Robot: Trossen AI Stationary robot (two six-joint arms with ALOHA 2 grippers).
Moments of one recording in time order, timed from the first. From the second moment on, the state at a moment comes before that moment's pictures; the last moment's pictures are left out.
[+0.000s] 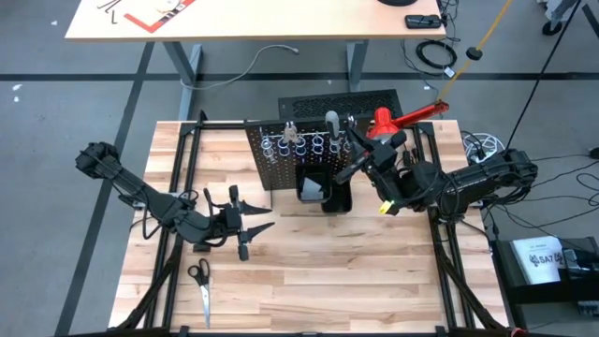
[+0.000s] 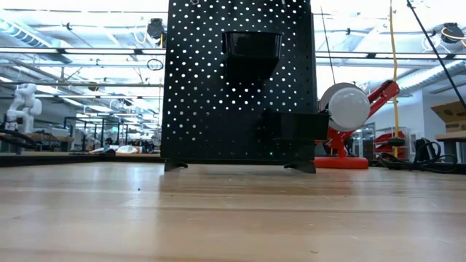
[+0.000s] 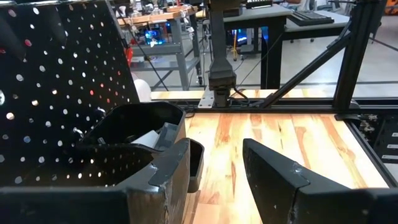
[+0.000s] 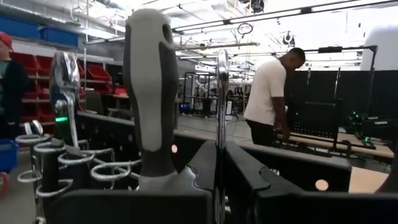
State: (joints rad) left arm -0.55 1.13 0.79 0.15 -0.74 -0.02; right arm 0.22 1.33 1.03 0.91 1.12 -0.53
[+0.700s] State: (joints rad) left arm -0.55 1.13 0.79 0.15 -0.74 -0.02; right arm 0.25 1.33 1.03 0.84 1.17 -0.48
